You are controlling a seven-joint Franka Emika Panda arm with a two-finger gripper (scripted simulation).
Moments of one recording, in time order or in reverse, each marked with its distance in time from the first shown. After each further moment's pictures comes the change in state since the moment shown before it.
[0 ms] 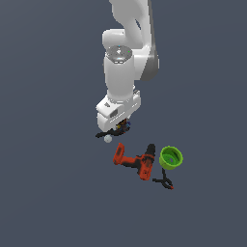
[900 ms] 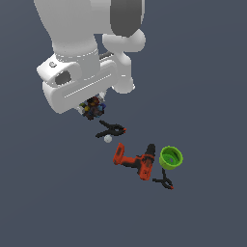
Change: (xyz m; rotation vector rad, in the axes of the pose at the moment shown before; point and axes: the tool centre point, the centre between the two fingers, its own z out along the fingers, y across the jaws) arm -0.022 0.100 -0.157 0.001 -0.004 0.001
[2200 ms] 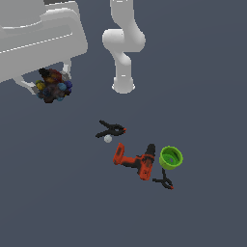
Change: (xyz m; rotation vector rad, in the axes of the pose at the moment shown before) arm -0.010 0.075 -0.108 0.001 -0.004 0.001
